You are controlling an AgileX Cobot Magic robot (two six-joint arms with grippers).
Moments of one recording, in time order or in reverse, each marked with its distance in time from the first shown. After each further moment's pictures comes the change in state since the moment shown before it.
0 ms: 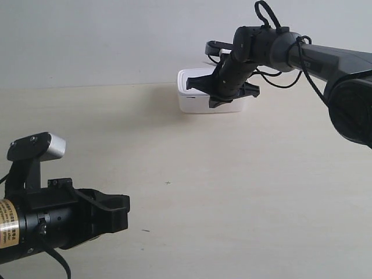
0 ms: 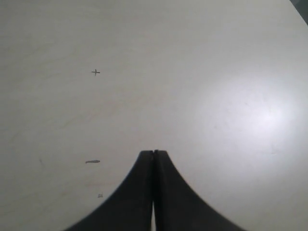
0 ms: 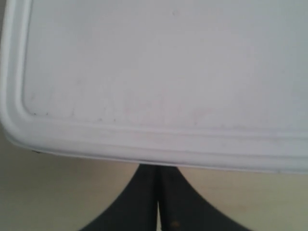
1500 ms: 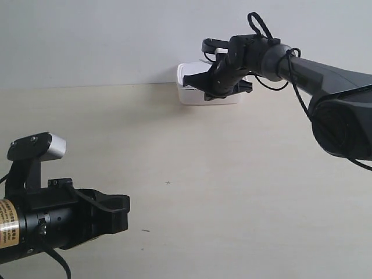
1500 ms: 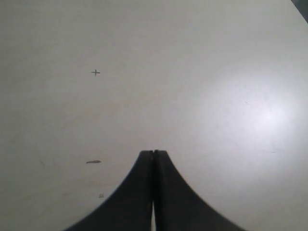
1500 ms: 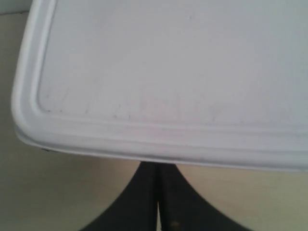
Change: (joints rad) left arm 0.000 0.000 0.000 -0.002 0.000 0.010; right arm 0.000 0.121 -0.165 -0.037 -0.081 0.008
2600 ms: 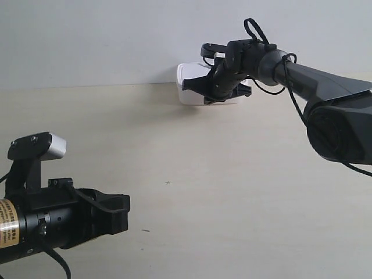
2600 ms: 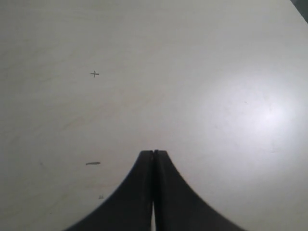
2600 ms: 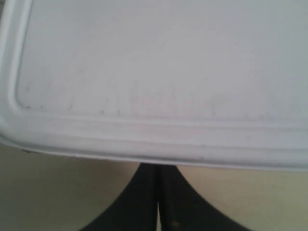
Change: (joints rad) left arm 0.000 0.000 0.000 0.000 -0.002 0.012; right arm 0.002 0.037 -0.042 -0.021 0.019 0.030
